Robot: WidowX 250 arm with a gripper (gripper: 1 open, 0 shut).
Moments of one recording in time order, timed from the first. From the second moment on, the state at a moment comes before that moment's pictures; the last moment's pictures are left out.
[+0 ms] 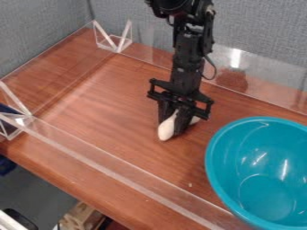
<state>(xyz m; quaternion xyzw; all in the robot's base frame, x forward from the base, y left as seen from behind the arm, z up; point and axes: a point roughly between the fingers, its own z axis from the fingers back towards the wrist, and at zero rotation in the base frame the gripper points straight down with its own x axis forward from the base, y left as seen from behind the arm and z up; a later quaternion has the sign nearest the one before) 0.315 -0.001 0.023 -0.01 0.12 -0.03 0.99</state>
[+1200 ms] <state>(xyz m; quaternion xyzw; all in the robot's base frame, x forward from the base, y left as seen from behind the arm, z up) 0.326 -0.022 0.084 -0.04 0.03 -0.09 0.99</state>
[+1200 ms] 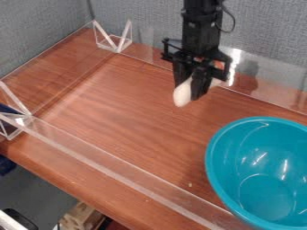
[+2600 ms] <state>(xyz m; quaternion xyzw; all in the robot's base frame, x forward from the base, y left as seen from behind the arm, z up) 0.349 -0.030 0.045 -0.05 0.03 -0.13 0.99</state>
